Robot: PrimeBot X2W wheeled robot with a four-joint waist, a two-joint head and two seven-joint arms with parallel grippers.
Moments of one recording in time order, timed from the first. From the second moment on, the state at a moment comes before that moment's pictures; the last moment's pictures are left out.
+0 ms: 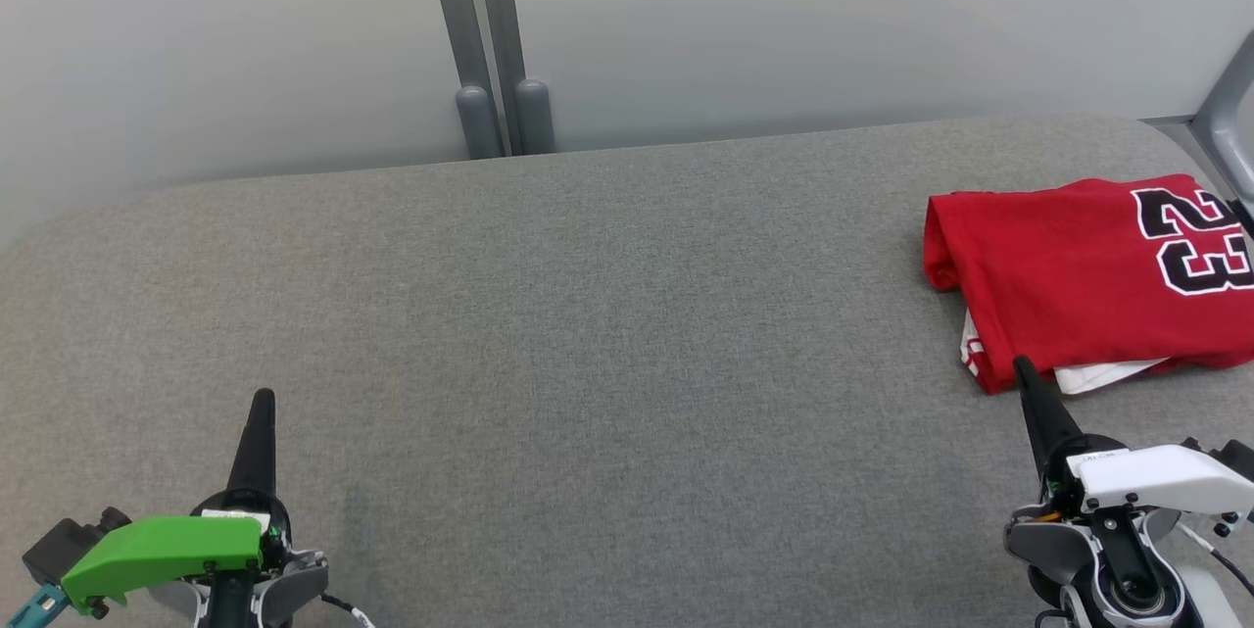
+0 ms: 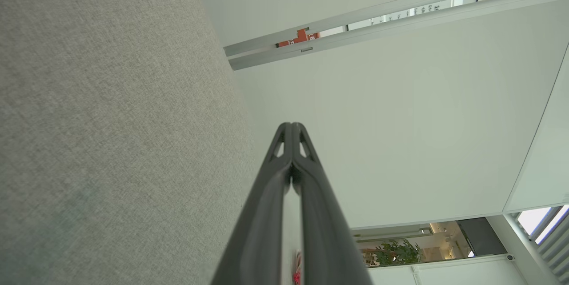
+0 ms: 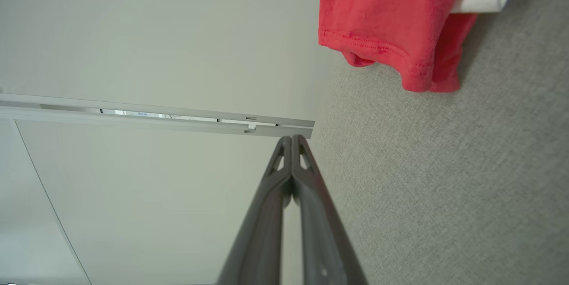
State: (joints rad) left arm -0.07 0.05 0.10 0.24 -1.41 -0.12 0.06; right arm -0.09 -0.08 -0.08 0.25 1.46 0.13 0.06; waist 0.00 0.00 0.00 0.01
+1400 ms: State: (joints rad) left arm -0.10 0.05 0.11 0.25 -1.61 -0.13 0.11; right arm -0.10 -0.05 -0.11 0.25 1.61 0.13 0.11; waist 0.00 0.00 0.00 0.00
